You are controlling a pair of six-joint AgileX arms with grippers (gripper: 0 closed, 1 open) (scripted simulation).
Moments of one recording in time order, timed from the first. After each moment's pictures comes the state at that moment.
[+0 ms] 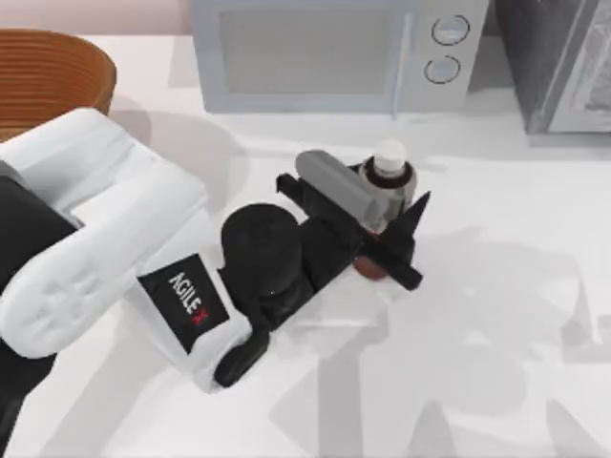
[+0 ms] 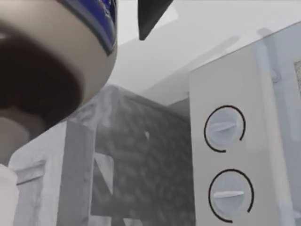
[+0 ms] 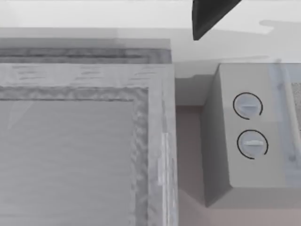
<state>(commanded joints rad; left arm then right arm) -0.73 2.29 0.86 1.42 0.10 0.01 0.00 0.00 0.00 0.00 0.00 0.00</state>
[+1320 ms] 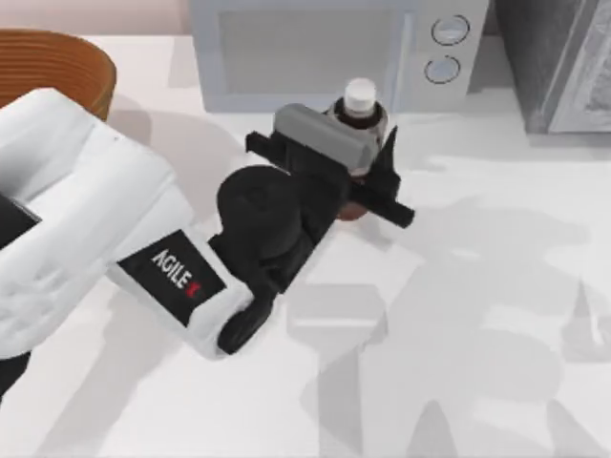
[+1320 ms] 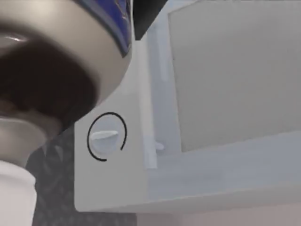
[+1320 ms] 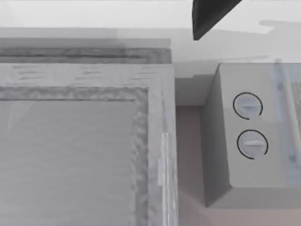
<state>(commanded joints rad) -0.69 2.22 0.93 1.36 -0.10 0.09 0.00 0.00 0.00 0.00 0.00 0.00</state>
